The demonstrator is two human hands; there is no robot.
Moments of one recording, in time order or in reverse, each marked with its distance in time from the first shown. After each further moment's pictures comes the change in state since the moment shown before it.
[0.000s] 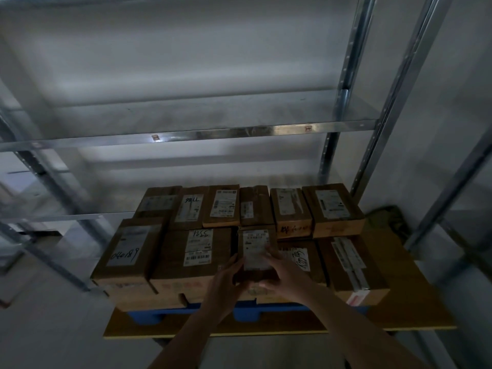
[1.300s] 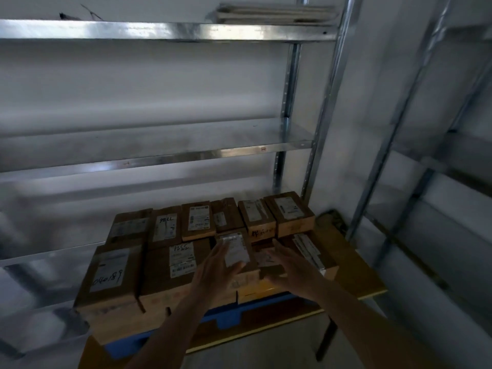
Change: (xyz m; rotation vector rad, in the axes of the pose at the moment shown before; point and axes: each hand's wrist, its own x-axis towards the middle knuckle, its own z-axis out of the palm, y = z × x) left_hand -0.018 0.058 -0.074 0.012 0.027 0.262; right_hand -0.106 -0.043 -0.044 -0.212 0.169 0.237
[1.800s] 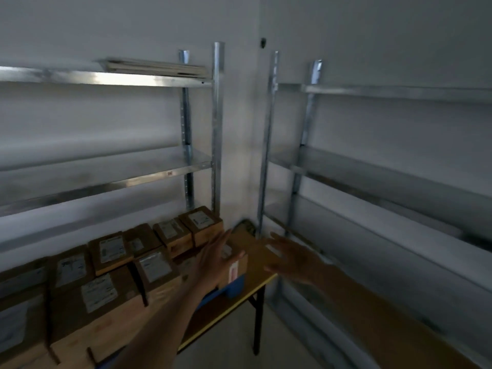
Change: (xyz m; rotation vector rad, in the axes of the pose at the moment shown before) left_hand -0.043 0.196 0.016 -0.195 -0.184 0.350; right_hand -0.244 0.011 -0.106 -0.088 0.215 0.346
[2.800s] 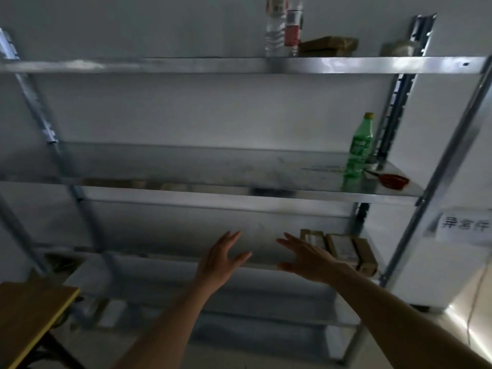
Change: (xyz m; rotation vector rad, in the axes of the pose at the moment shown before) left_hand -0.112 0.482 0.443 -0.146 -0.591 0.535; right_hand -0.573 0.383 -0.046 0.041 0.134 0.877
